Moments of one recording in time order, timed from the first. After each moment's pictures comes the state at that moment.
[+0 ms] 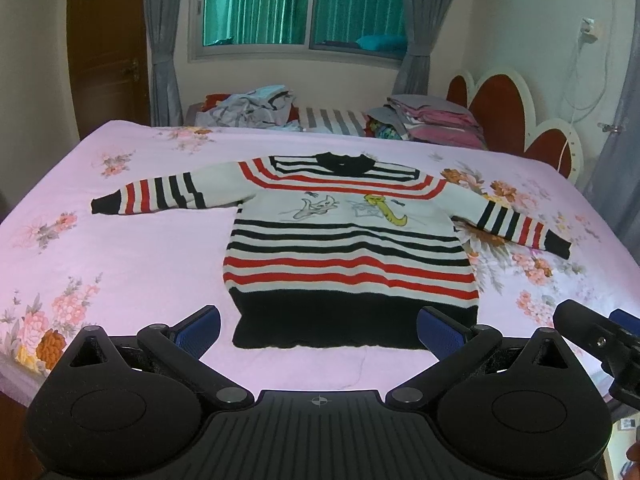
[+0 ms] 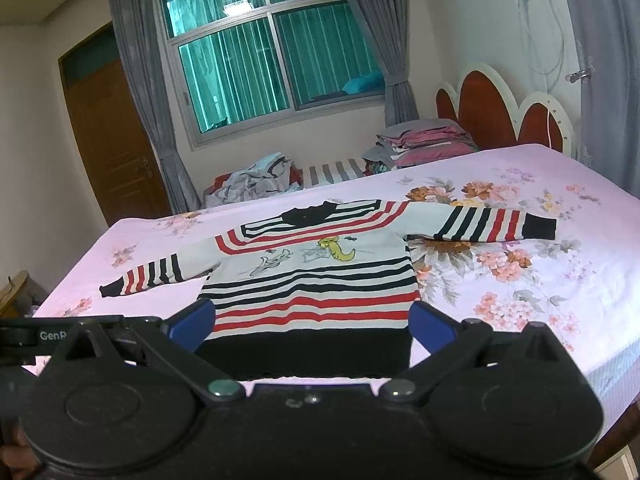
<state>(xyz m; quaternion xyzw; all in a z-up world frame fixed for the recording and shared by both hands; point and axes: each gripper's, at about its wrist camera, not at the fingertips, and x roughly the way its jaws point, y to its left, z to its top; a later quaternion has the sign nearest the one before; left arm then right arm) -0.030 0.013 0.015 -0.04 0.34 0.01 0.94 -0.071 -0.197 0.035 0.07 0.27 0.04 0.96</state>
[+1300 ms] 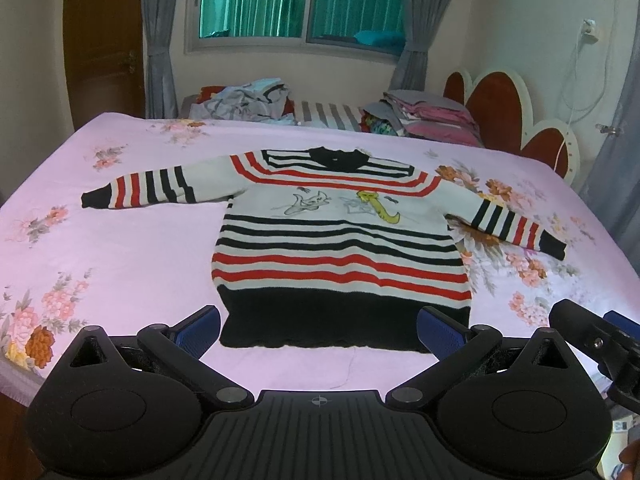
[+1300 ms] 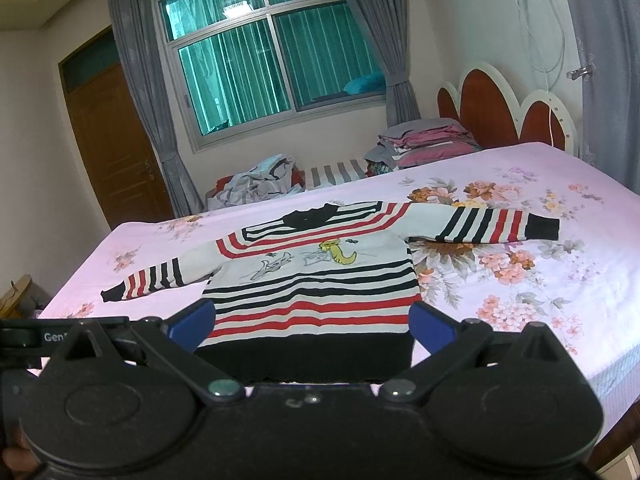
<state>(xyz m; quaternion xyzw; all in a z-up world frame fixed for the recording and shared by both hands) -0.027 0.003 0.019 -0.05 0.35 0.00 0.93 -0.067 -0.200 0.036 0.07 0.27 0.04 0.96</state>
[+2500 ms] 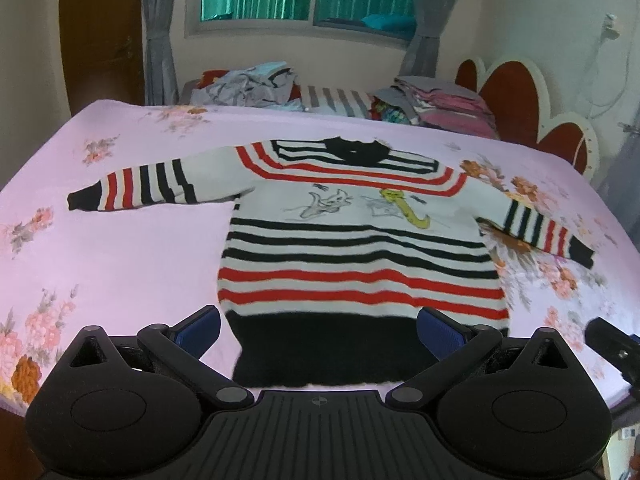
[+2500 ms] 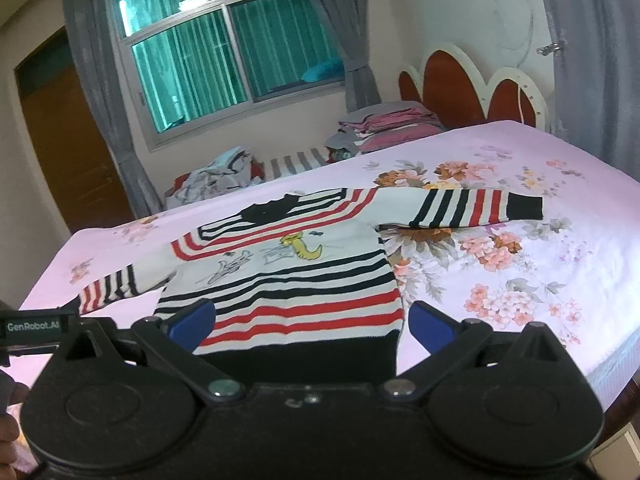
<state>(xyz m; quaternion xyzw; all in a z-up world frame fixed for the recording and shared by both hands) 0.061 0.035 -0.011 -0.05 0.38 0.01 0.93 -0.005 -0.208 0.000 0.09 0.29 -0.03 0.95</state>
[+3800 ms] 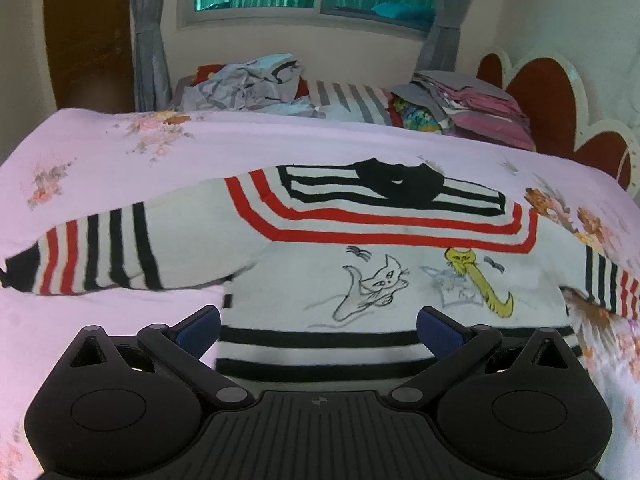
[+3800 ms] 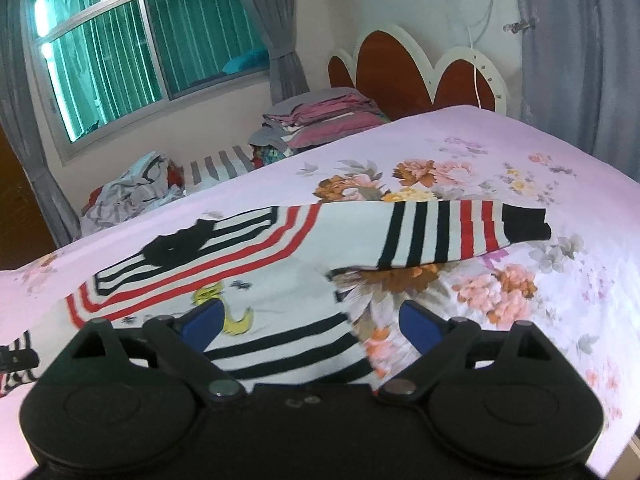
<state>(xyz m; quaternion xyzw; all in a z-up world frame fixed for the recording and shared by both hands) 0.287 0.062 -0.072 -0.05 0.39 0.02 0.92 0.189 -0.259 -0.048 0.11 0.31 -0.14 0.93</state>
